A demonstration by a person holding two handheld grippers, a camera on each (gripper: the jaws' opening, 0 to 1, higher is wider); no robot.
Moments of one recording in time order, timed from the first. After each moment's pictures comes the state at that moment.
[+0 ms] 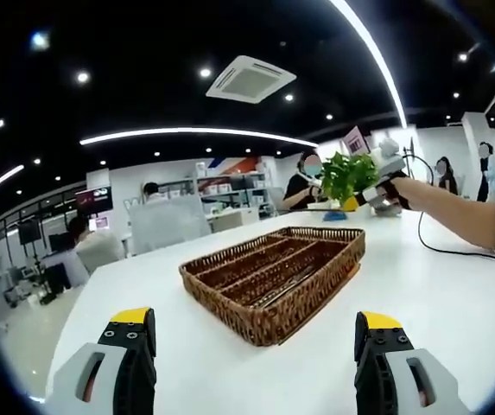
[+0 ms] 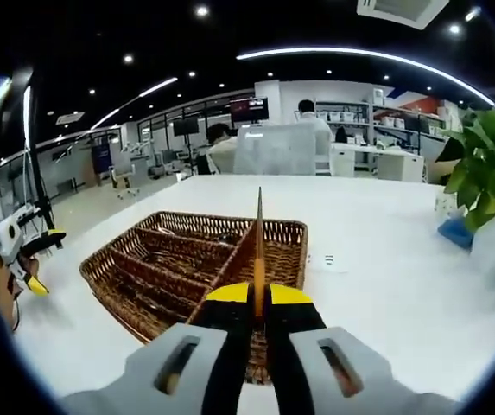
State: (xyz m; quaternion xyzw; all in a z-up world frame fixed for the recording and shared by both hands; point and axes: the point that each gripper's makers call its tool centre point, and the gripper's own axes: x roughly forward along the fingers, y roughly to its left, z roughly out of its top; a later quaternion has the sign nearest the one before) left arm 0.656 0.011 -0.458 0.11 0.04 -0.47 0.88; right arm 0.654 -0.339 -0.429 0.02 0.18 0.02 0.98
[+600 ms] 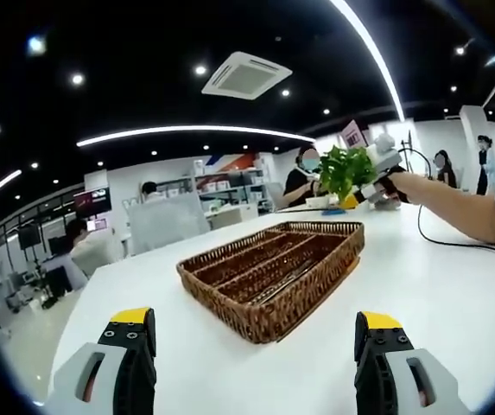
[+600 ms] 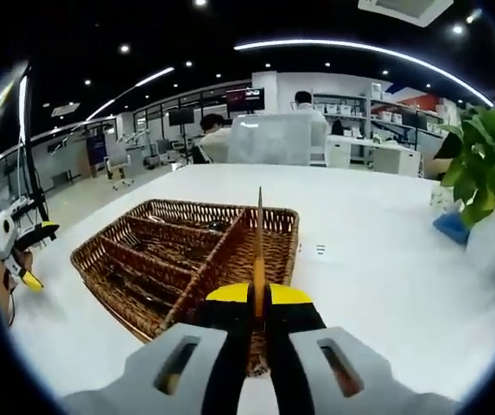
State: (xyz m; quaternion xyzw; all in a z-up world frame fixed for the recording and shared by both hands) left arm 0.654 0.008 -0.461 0.13 0.04 -0.47 0.87; right arm 0.644 -0.340 -0.446 0.01 0.21 0.01 0.98
